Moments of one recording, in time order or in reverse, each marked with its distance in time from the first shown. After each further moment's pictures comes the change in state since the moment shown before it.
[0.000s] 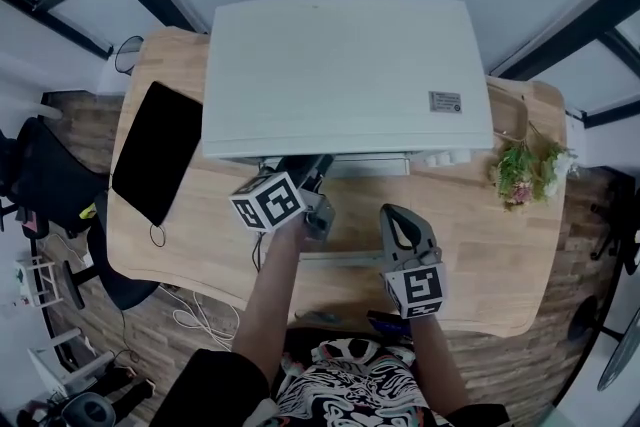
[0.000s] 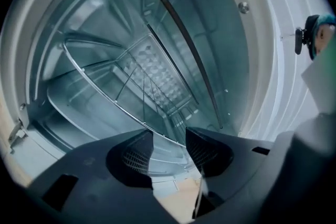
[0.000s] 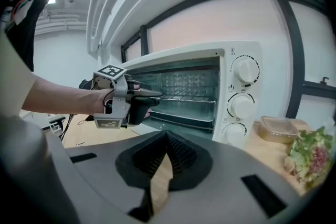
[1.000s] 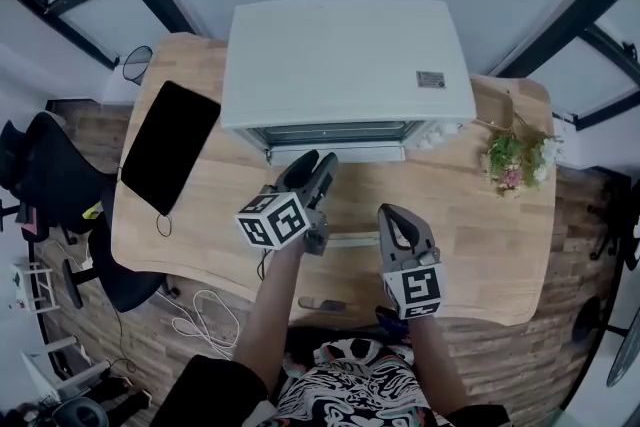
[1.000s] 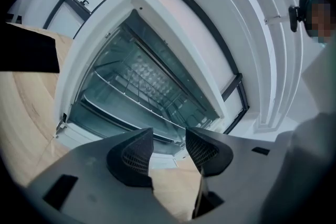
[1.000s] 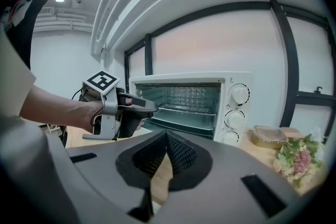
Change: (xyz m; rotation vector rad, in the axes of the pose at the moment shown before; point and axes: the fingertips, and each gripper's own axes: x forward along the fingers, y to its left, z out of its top) left arm -0.063 -0.027 -0.032 0.139 0.025 0.040; right arm -0.048 0.030 0.017 -0.036 -0.072 -0.029
